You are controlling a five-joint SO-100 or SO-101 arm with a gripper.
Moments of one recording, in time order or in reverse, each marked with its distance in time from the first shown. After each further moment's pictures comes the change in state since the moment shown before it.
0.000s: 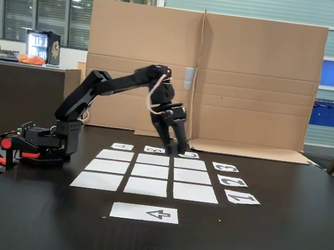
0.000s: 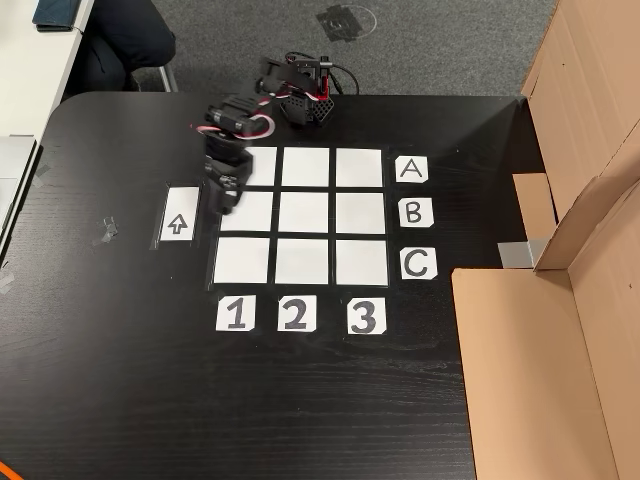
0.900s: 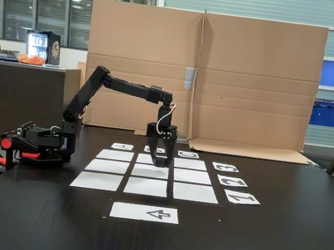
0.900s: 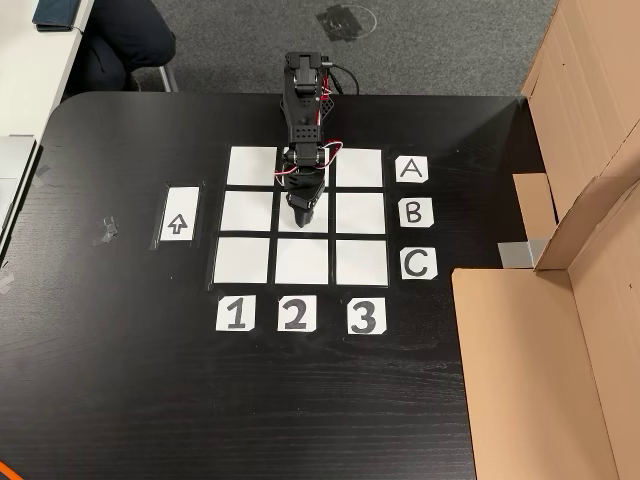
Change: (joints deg) arm -20.2 9.9 41.6 -15.3 3.7
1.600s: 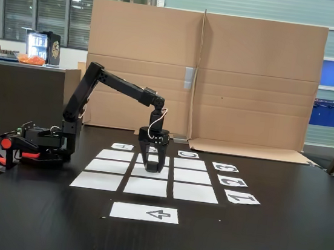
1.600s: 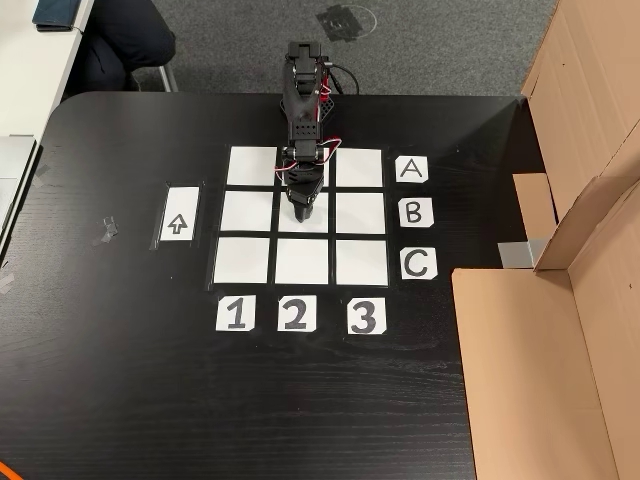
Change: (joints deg) arm 0.6 6.0 15.2 -8.2 0.1
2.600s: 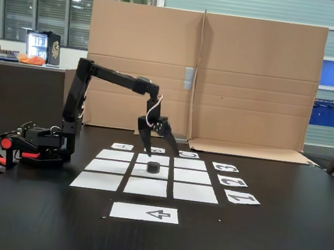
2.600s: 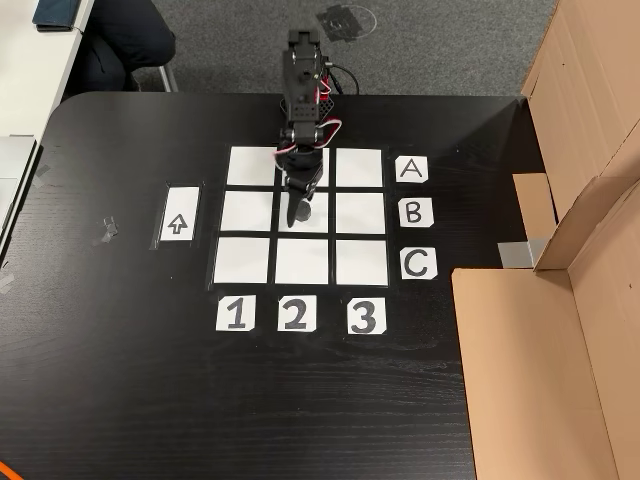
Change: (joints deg) arm -1.8 14.2 3.9 0.4 0.2
